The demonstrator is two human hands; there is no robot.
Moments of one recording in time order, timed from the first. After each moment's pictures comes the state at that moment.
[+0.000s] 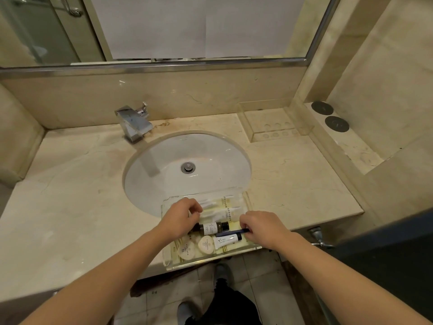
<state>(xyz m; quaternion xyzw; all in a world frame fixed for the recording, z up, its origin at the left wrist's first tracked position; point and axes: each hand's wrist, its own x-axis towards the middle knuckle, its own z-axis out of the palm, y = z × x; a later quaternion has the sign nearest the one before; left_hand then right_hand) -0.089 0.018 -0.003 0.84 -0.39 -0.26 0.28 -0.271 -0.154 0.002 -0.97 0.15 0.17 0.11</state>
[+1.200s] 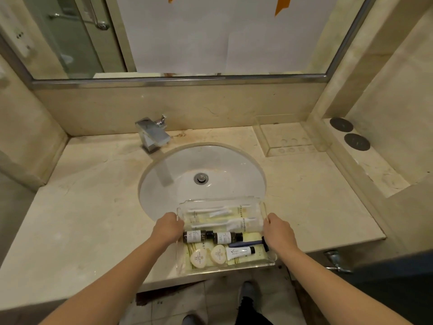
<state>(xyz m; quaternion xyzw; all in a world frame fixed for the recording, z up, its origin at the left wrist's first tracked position) -0.042 0.042 -0.015 0.89 -0.10 -0.34 0.28 -0.240 -0.164 -0.020 -0.84 0.49 0.05 0.24</state>
